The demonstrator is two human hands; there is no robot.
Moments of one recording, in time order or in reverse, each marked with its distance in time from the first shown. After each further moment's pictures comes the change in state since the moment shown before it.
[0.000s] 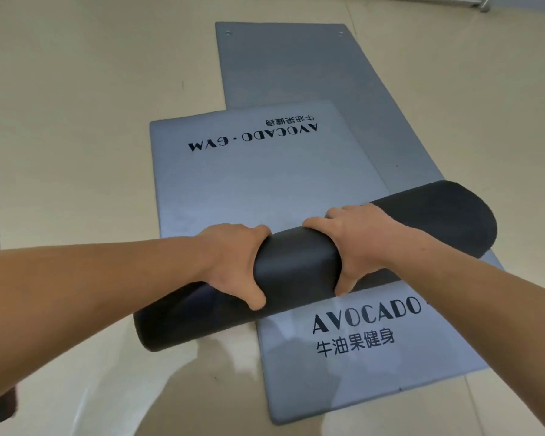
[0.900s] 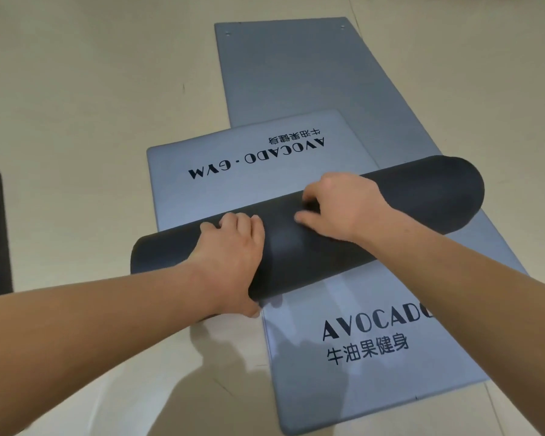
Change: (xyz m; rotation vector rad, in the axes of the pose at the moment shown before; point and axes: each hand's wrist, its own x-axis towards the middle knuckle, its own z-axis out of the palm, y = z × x) left_hand -0.011 0.013 0.012 0.581 0.215 -0.166; right_hand 0.023 -0.008 -0.034 0.280 0.352 0.204
